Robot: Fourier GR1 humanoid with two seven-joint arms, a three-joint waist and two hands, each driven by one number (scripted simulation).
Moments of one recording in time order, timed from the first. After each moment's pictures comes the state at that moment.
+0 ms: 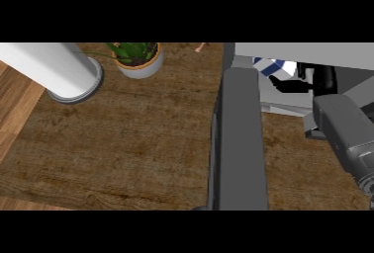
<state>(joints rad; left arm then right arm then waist) 0.34 0.17 0.55 -2.20 0.85 -0.63 0.23 -0.99 -0.37 -0.36 -0.12 0.29 -0.34 -0.71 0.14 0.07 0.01</state>
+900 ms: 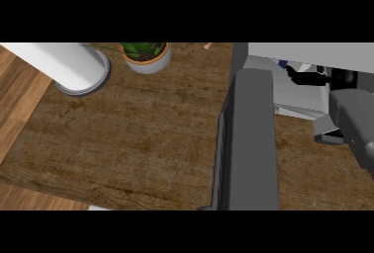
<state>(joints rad) 0.28 0.21 0.56 -2.15 0.83 -0.64 0.23 -1.02 -0.44 -0.39 -0.10 0.29 -0.36 -0.68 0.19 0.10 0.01</state>
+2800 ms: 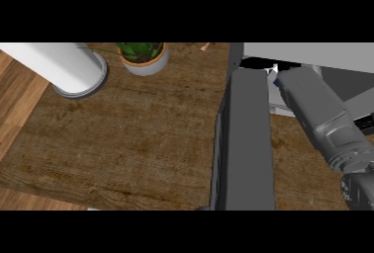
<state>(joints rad) 0.20 0.22 0.51 -2.04 0.70 -0.69 0.23 -1.20 -0.24 -0.34 -0.09 0.36 -0.46 -0.56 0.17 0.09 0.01</state>
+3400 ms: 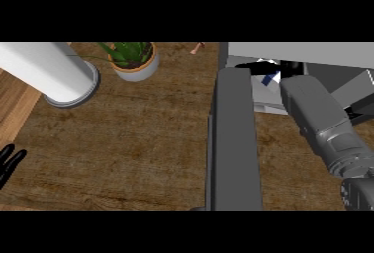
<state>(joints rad) 0.25 0.14 0.45 -2.04 0.61 -0.73 0.20 -1.15 -0.24 -0.39 -0.10 0.32 -0.43 -0.61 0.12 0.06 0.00</state>
